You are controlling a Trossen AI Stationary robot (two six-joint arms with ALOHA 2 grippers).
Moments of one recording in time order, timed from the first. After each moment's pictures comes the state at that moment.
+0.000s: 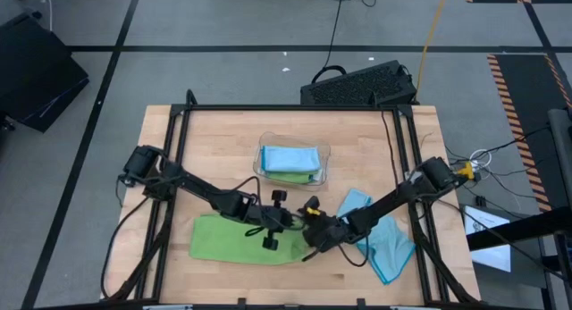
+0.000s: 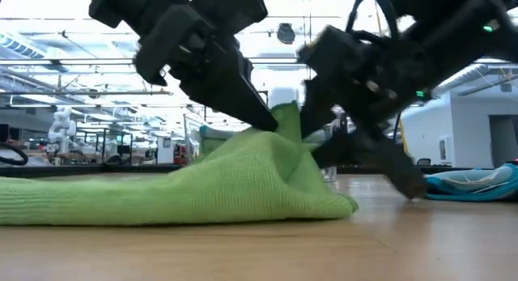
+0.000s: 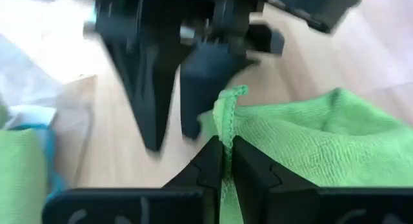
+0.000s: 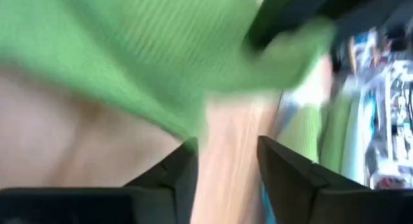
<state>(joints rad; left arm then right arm) -0.31 1.83 1.05 0.04 -0.20 0.04 0.47 1.94 0.91 0.13 0.75 -0.53</state>
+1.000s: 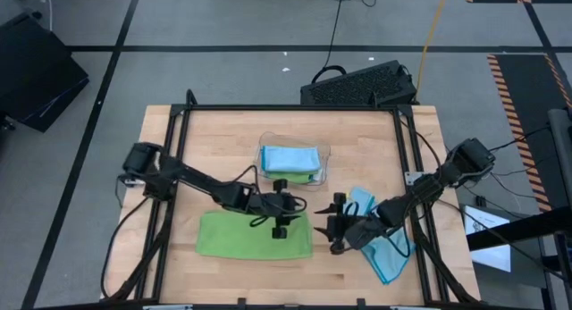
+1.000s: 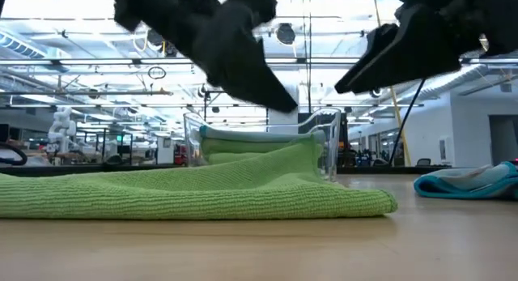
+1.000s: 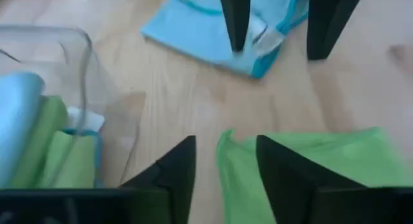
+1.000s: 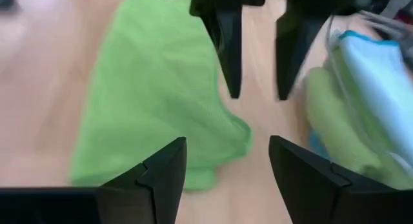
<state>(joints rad) -0.25 1.82 1.05 0.12 -0.22 -0.05 0.57 1.54 0.72 0.10 0.64 0.20</state>
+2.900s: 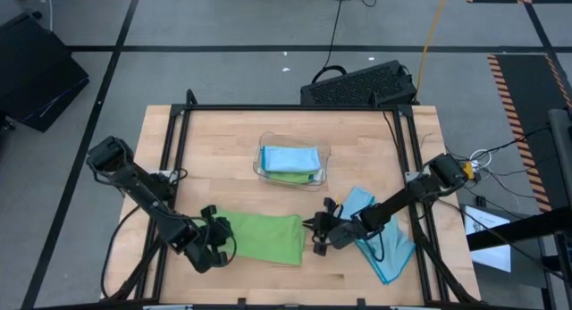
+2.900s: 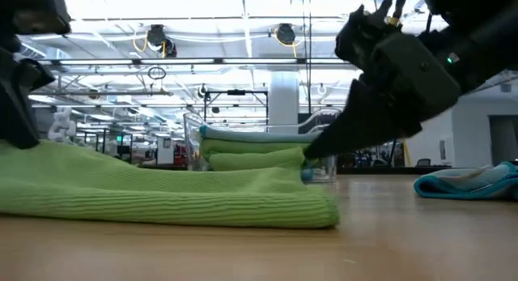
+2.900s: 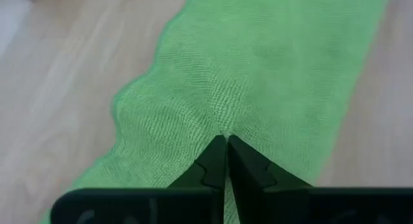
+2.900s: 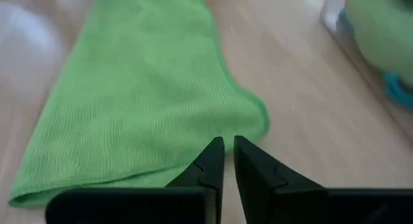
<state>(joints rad) -0.81 1.51 0.78 -0.53 -0.51 -1.03 0.50 1.84 0.72 0.44 0.57 0.49</state>
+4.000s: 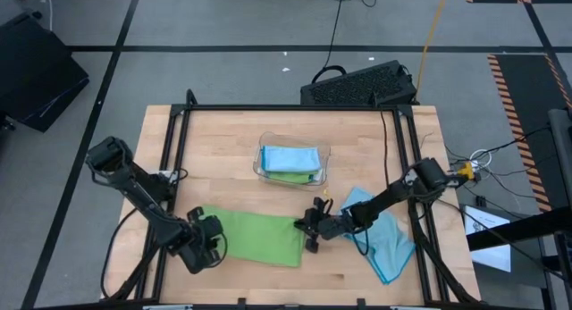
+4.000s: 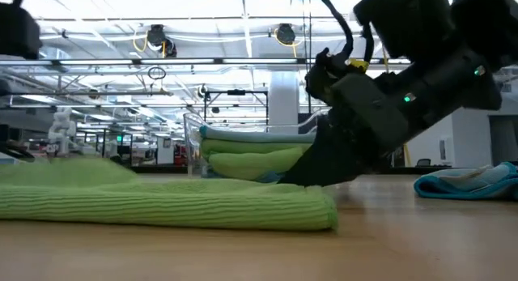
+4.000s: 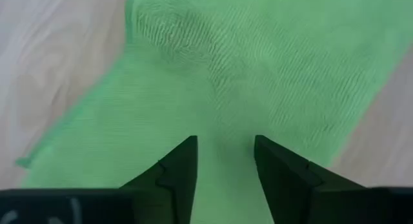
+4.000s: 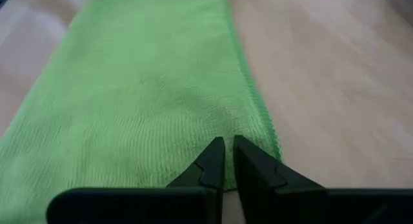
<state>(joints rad) -0.86 1.51 0.78 -0.71 -0.36 -1.27 0.41 1.99 0.73 0.57 0.39 0.52</state>
